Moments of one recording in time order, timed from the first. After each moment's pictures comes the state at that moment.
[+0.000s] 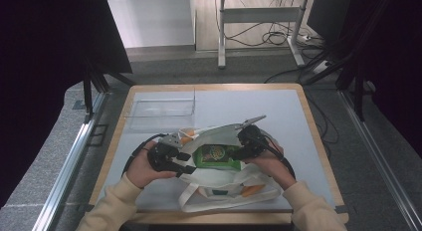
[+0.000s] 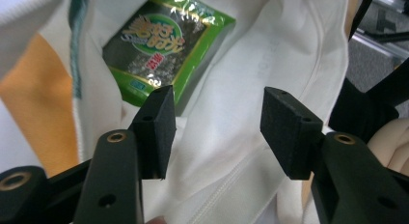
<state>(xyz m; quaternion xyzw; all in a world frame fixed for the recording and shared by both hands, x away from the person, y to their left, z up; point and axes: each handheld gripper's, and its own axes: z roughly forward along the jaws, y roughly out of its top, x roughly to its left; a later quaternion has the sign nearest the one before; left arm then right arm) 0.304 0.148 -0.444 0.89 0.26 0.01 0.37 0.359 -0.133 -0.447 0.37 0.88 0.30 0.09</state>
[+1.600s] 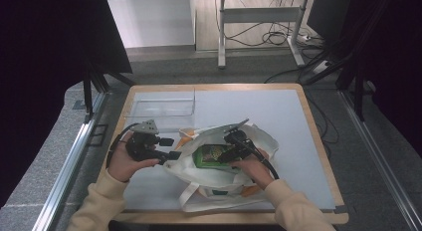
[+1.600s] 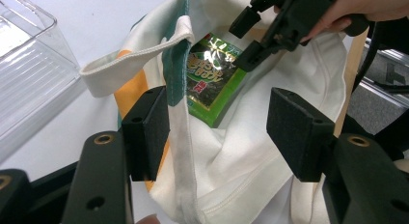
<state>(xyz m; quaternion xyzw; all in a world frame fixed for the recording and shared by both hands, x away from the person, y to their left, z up) 0.308 0.196 -0.419 0.85 0.30 0.05 0.42 0.367 -0.099 -0.478 0.49 0.85 0.20 0.05</state>
